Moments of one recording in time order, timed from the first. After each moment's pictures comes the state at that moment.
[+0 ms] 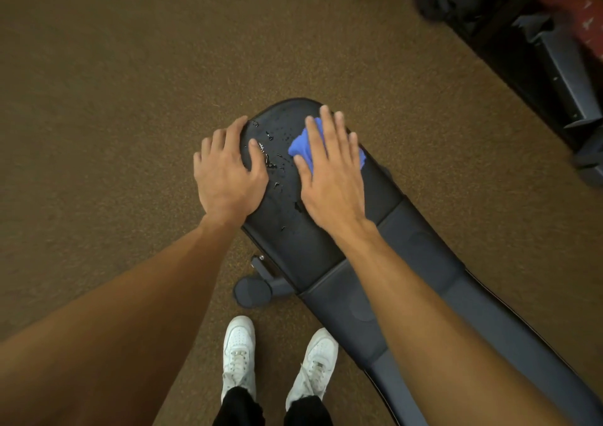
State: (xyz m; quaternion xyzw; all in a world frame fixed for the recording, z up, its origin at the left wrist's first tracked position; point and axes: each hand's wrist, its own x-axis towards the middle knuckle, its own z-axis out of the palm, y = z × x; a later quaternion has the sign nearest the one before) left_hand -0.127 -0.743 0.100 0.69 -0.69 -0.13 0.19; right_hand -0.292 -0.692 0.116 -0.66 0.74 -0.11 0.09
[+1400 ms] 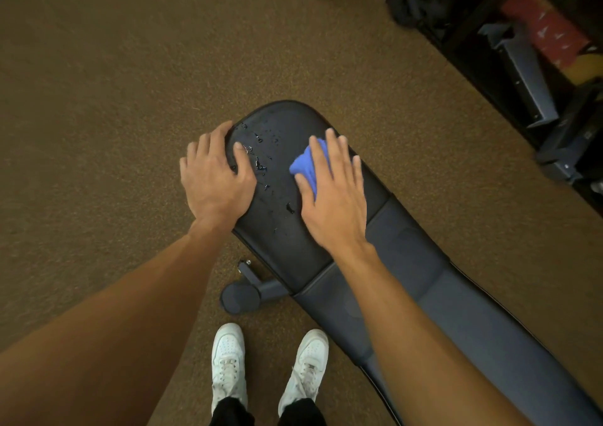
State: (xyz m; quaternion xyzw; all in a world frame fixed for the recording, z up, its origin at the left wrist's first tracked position) left_hand -0.123 -0.743 0.097 0.68 -0.68 -0.16 0.22; right_hand -0.295 -0.658 0.112 -0.62 0.77 -0.11 0.08
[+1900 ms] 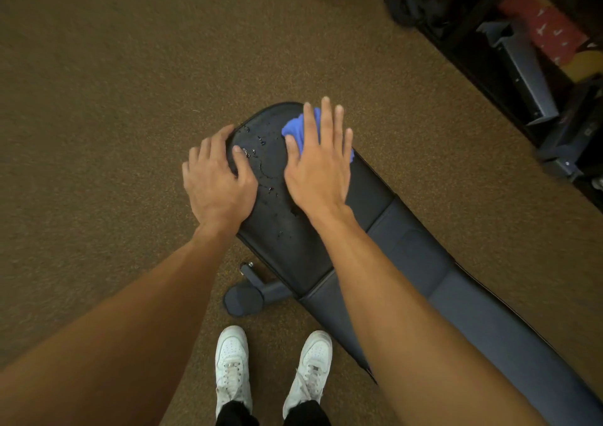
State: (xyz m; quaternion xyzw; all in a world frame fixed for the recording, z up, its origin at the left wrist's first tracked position) left_hand -0.122 -0.742 0.097 0.68 -0.67 -0.17 0.24; right_hand -0.272 -0.721 0.117 -0.56 0.82 -0.13 0.08
